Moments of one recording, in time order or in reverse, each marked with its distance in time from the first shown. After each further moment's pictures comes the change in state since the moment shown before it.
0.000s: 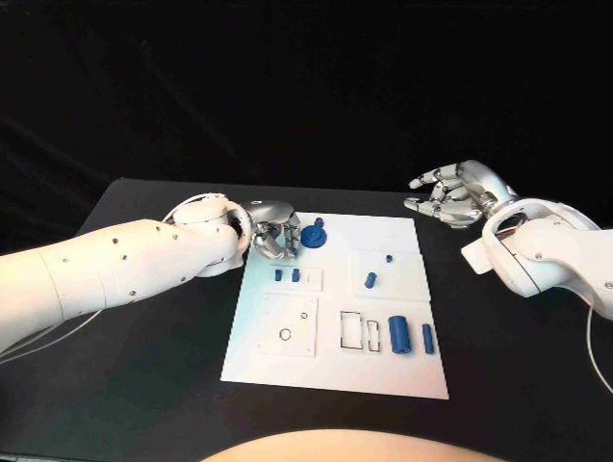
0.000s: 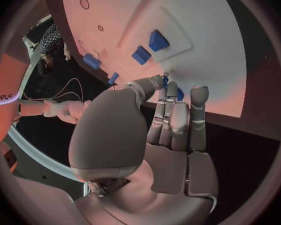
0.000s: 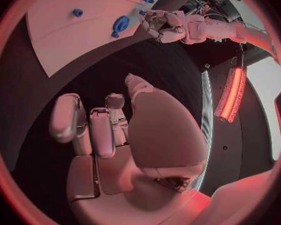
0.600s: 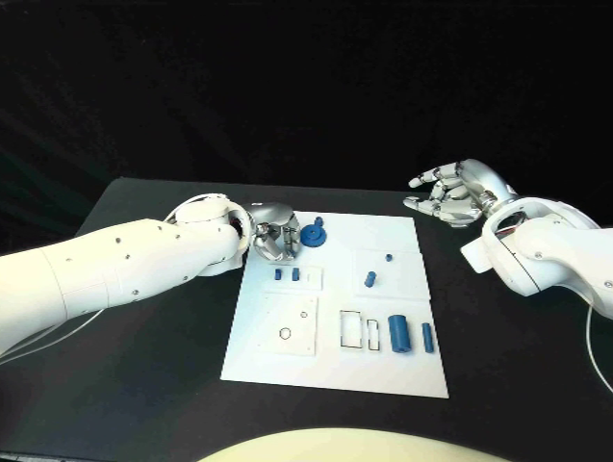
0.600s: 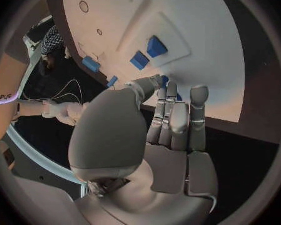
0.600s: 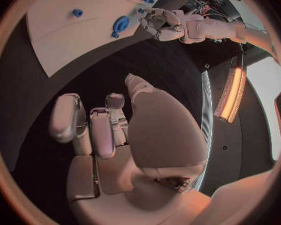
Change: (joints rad) left arm -0.003 0.010 -0.002 -0.017 0.000 0.029 -0.002; left_hand 0.000 0.000 -0.003 -0.003 0.000 0.008 -0.001 -0.007 0.001 0.000 0.000 -0.005 0.000 0.000 0.000 0.000 -0.003 0.000 0.000 0.000 0.000 0.000; right arm 0.000 0.000 0.000 0.001 -0.001 0.000 0.000; right_hand 0.000 0.000 0.000 0.000 0.000 0.000 0.000 0.000 0.000 0.000 0.000 0.000 0.000 0.000 0.000 0.000 0.000 0.000 0.000 0.000 0.000 0.000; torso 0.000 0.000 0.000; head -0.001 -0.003
